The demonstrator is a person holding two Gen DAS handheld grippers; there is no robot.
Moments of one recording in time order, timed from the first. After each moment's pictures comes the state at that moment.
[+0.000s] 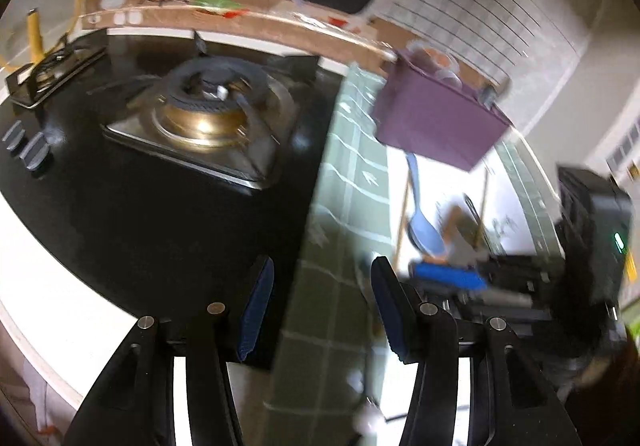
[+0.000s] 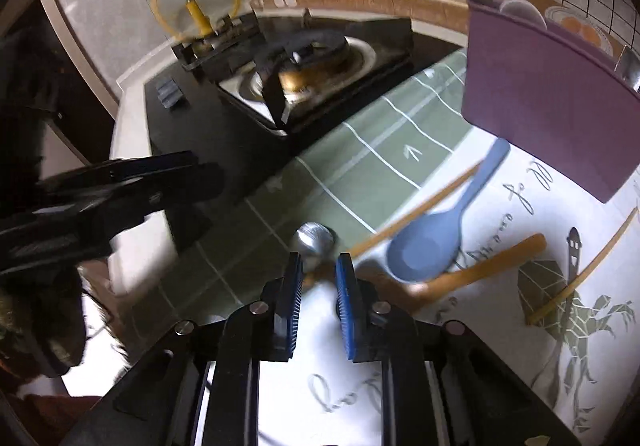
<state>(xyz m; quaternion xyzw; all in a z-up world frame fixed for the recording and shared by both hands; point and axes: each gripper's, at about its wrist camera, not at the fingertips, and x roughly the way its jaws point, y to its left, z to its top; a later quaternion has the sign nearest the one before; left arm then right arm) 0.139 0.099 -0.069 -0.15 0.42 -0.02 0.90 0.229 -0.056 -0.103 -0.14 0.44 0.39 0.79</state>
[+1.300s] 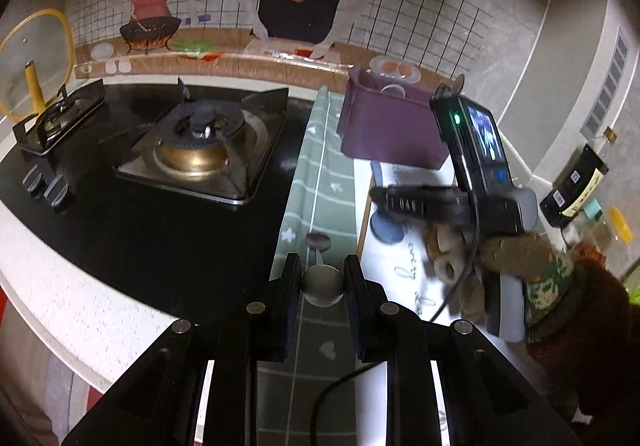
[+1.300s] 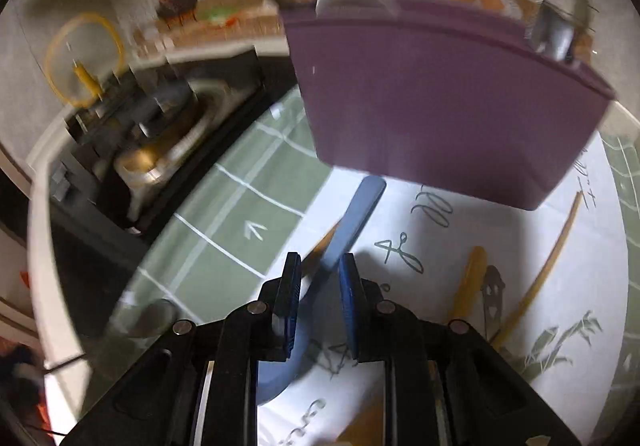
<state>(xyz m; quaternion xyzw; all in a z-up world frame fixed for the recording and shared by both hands) 0.105 0.073 -0.026 -0.09 0.37 -0.03 0.92 0.315 -0.068 -0.105 -0.08 0.44 0.24 0.86</state>
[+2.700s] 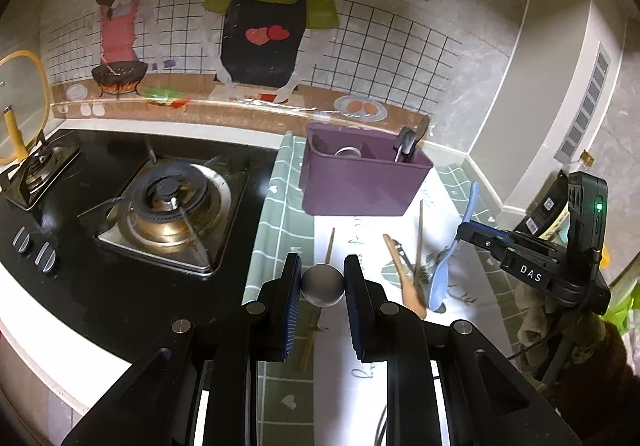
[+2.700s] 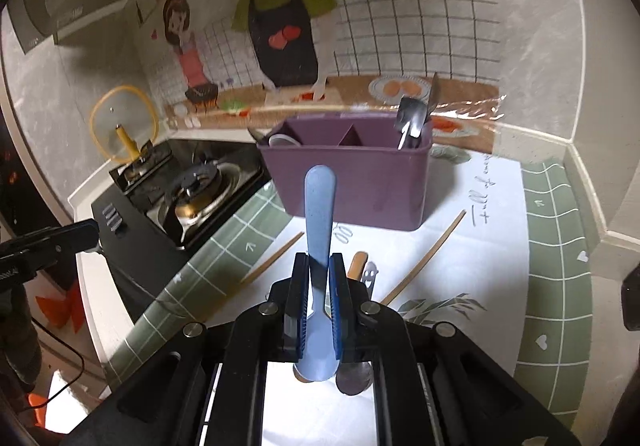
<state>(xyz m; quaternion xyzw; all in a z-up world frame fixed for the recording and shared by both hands) 0.134 0.051 0.037 -0.08 0.34 -0.07 0.93 0.244 -0.201 -0.015 0.00 0.31 0.28 0.91</state>
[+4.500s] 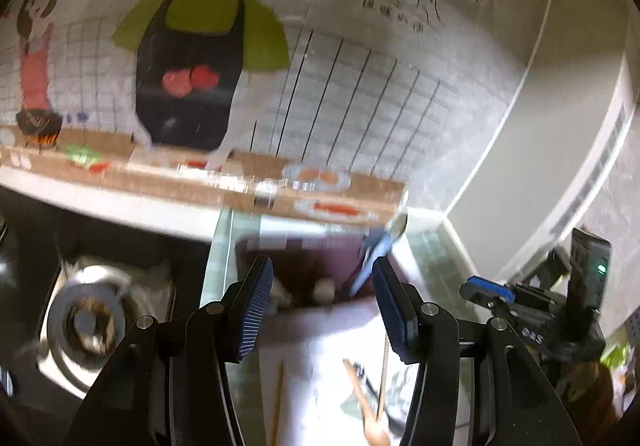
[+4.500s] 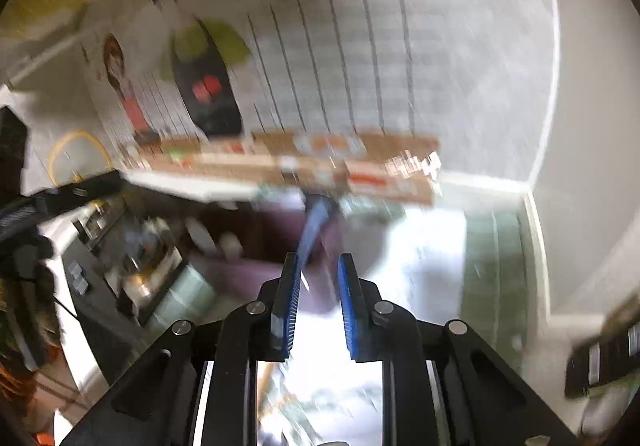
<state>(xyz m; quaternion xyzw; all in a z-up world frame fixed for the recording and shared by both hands) 0.294 0.025 0.071 -0.10 0.33 -0.13 0.93 0.344 -0.246 0.036 0.00 0.34 0.20 0.92</state>
